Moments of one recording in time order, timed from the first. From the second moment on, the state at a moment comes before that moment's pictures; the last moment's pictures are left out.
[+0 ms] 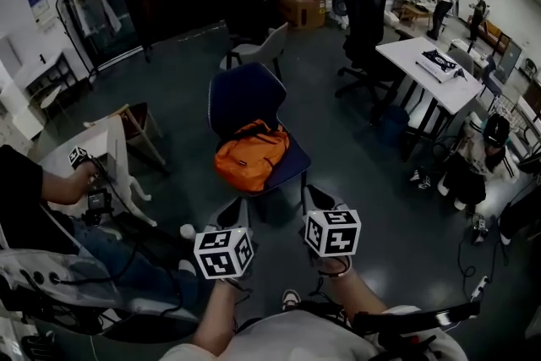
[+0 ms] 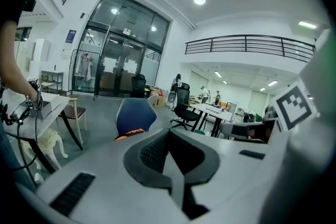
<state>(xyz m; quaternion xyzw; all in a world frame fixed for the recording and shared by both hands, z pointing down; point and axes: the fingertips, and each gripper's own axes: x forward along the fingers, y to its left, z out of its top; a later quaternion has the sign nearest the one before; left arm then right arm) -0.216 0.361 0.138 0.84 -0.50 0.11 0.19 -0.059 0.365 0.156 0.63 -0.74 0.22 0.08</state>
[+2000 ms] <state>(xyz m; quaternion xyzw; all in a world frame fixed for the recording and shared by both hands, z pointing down) -0.143 0.082 0.153 0.84 -0.49 0.10 0.19 0.074 0.123 0.161 0.68 -0.70 0.20 0.10</state>
